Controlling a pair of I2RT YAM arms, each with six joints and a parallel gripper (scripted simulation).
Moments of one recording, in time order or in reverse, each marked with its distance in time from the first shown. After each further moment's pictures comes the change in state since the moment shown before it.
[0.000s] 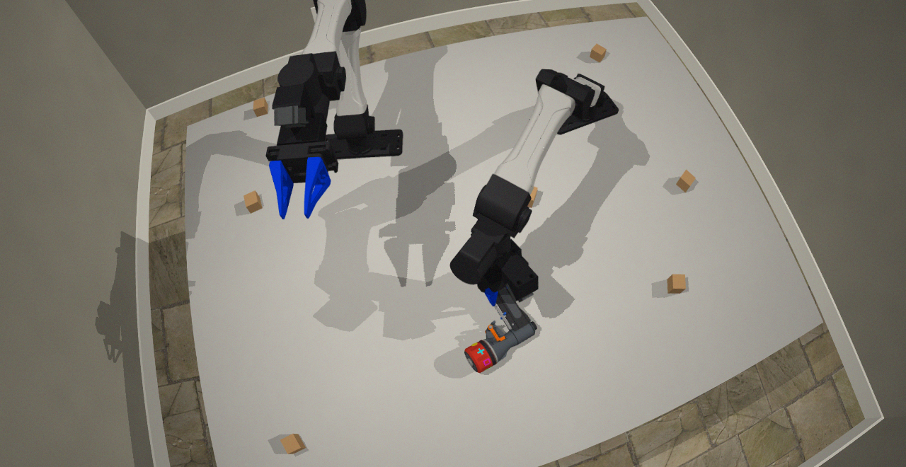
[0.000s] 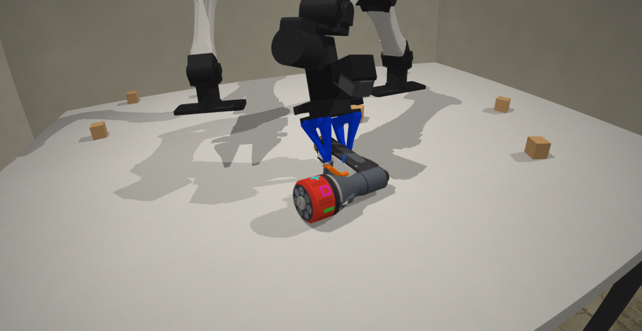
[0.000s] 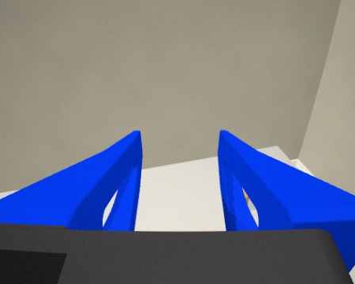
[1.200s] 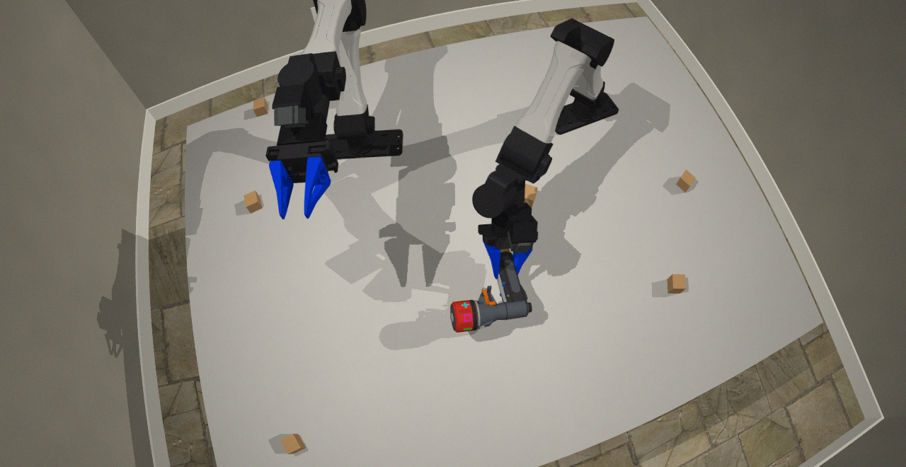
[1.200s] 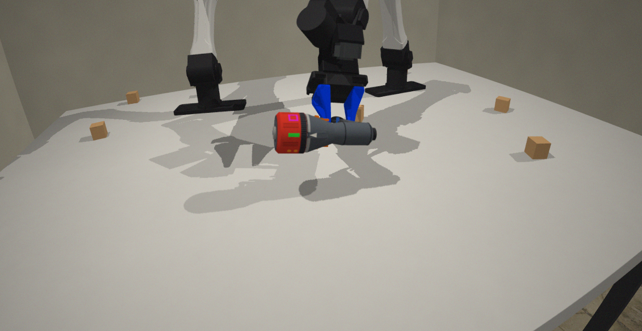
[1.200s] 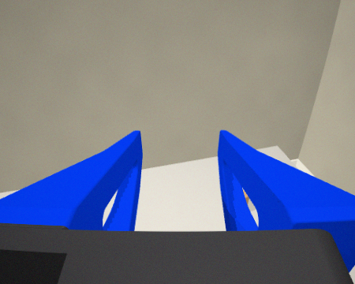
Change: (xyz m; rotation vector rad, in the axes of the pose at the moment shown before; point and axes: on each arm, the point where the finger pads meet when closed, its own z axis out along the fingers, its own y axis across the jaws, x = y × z) left arm 0.013 0.023 -0.045 0.249 -0.305 0.296; right arm 0.000 0.000 0.000 0.000 0.000 0.000
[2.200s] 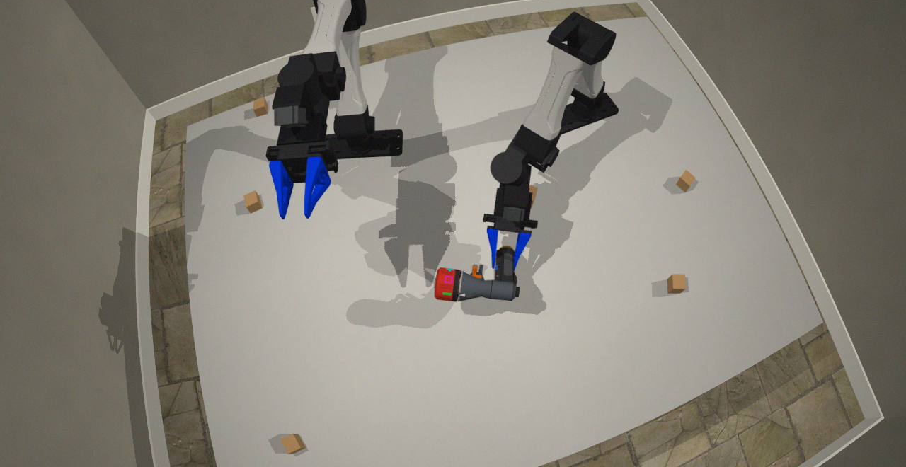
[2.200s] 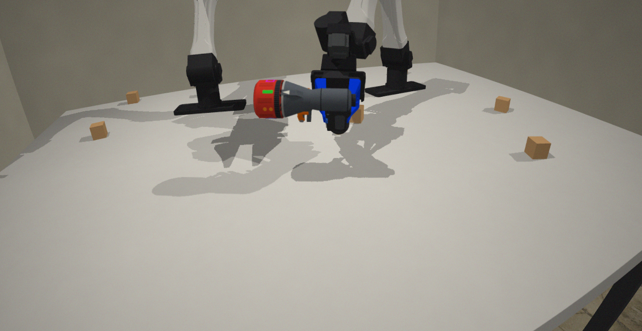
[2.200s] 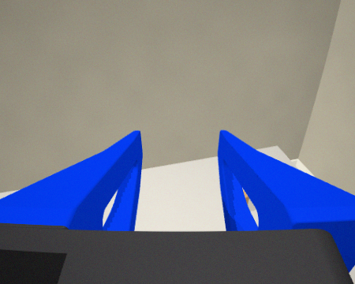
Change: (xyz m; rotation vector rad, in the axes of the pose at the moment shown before) left arm -0.004 -0.006 -0.019 0.155 -0.367 0.242; right arm 0.000 0.000 0.000 0.000 0.000 0.000
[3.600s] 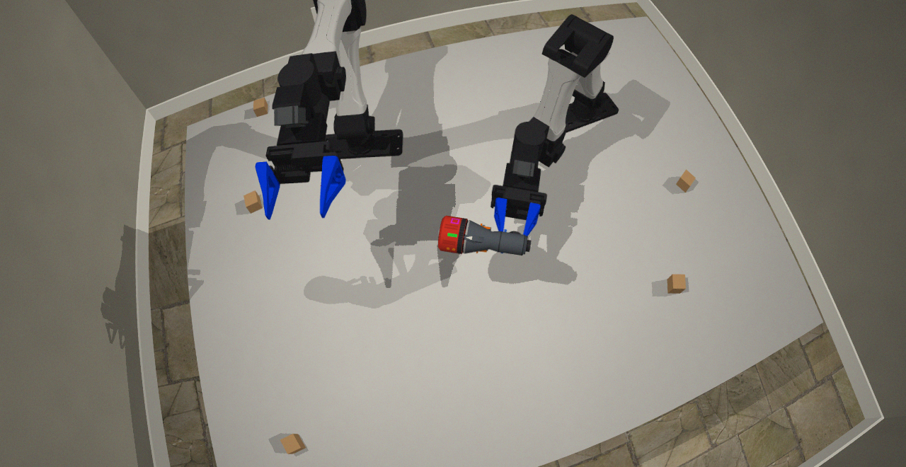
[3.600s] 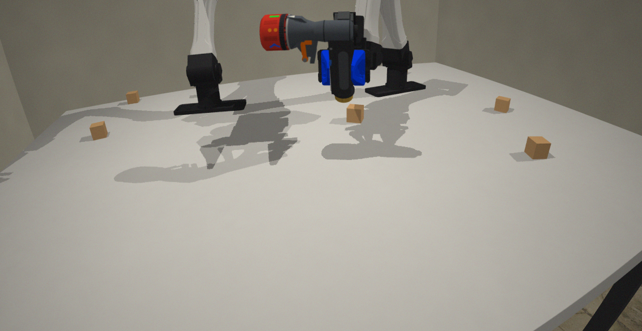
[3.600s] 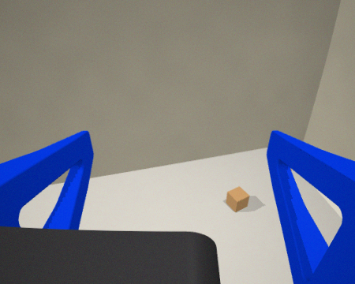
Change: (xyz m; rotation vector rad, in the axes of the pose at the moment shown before) left arm -0.058 0.006 -0.047 0.044 -0.455 0.044; right arm 0.000 0.000 0.000 0.000 0.000 0.000
